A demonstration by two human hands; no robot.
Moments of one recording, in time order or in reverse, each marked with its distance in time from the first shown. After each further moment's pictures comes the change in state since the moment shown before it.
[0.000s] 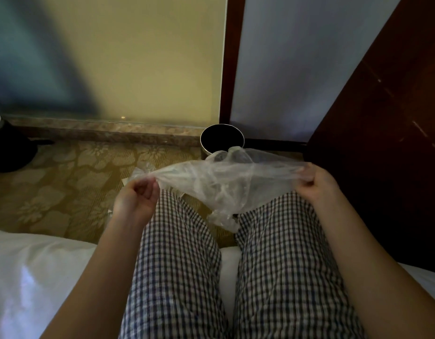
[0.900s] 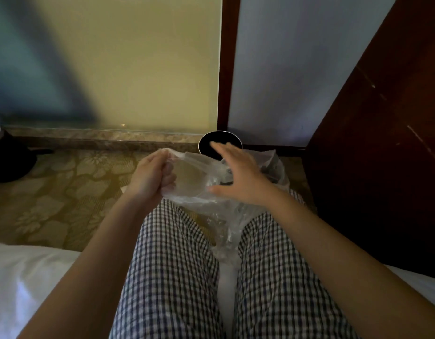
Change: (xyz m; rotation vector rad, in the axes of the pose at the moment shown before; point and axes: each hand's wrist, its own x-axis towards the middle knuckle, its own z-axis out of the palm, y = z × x) left_hand -0.018 0.000 0.060 0.661 -0.475 0.258; right_hand -0.039 0.064 0.066 -1.994 -0.771 -0.861
